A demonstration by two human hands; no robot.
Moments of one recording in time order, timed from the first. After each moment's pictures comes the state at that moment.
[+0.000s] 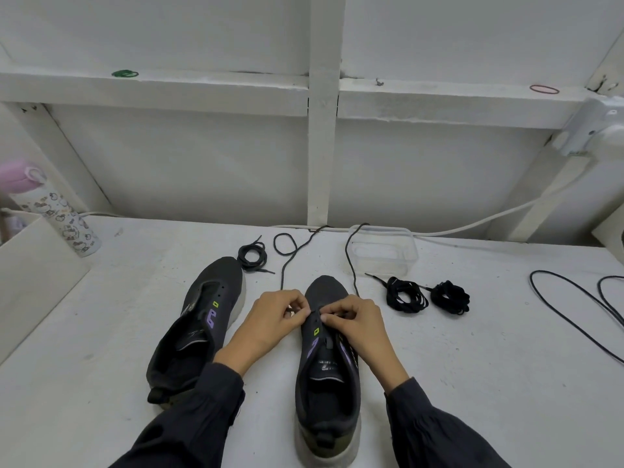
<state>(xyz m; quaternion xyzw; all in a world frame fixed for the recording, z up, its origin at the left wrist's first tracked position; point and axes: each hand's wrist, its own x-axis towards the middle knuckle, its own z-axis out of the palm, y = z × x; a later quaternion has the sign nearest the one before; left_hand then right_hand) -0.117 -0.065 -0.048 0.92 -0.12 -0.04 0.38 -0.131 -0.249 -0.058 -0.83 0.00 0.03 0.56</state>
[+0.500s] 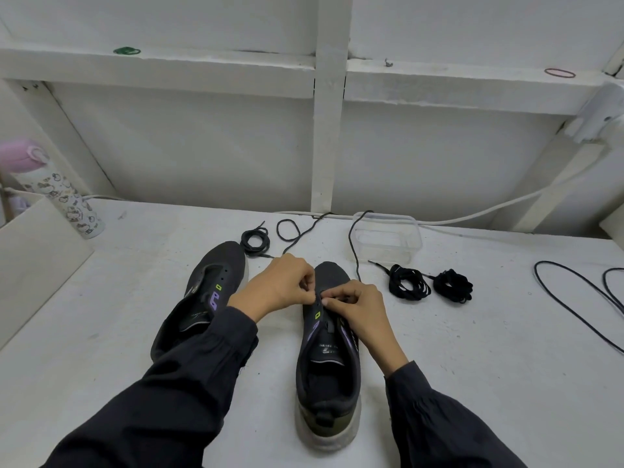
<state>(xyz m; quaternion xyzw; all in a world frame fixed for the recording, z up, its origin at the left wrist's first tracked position) -0.089 -0.080 -0.010 0.96 -0.19 -0.11 0.19 -0.130 -0.247 -0.058 -0.82 0.01 0.02 0.57</state>
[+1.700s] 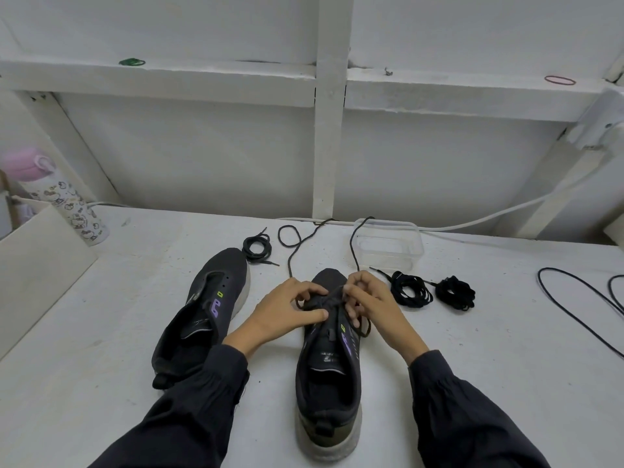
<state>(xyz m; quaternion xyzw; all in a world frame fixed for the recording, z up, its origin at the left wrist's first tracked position) -0.115 -0.073 -0.047 0.88 -0.11 -0.14 0.44 -0.108 -0.278 -0.061 -0.71 -0.05 0.12 0.69</state>
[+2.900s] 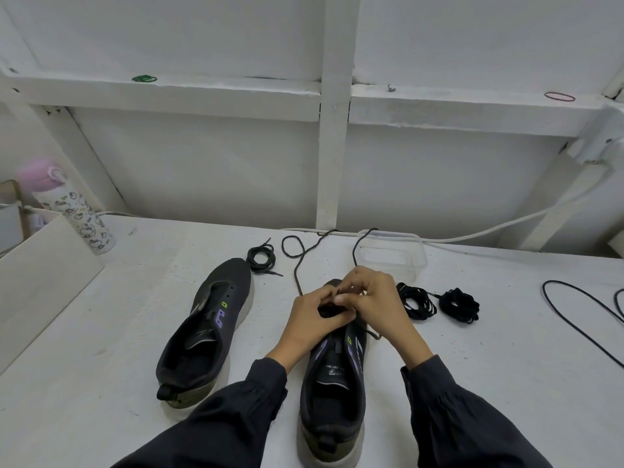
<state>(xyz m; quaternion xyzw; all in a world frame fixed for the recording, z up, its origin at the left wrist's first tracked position) -0.116 -0.119 -0.065 0.78 -0.09 -0.01 0.62 -0.101 -0.263 -0.017 -0.85 -0.09 0.00 0.52</state>
